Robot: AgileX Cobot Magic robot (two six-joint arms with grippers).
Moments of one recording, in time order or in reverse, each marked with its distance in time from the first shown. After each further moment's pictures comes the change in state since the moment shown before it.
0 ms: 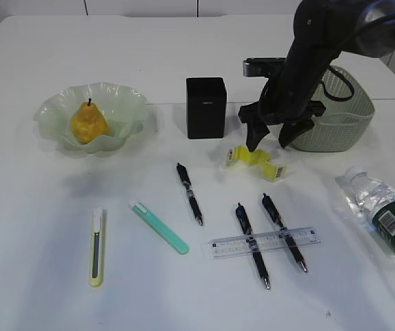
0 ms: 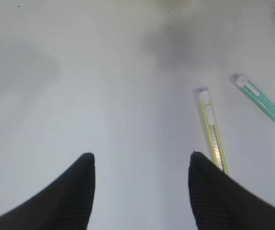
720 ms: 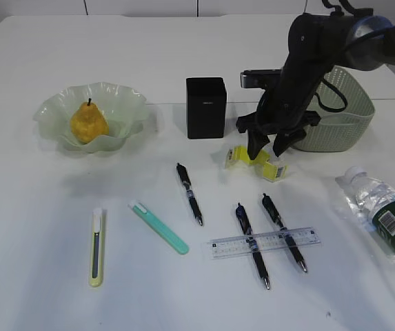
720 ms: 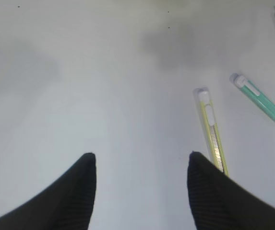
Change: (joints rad) left arm 0.000 0.000 0.000 0.000 0.000 0.002; right arm 0.000 0.048 -0.002 0.002 -0.039 -0.002
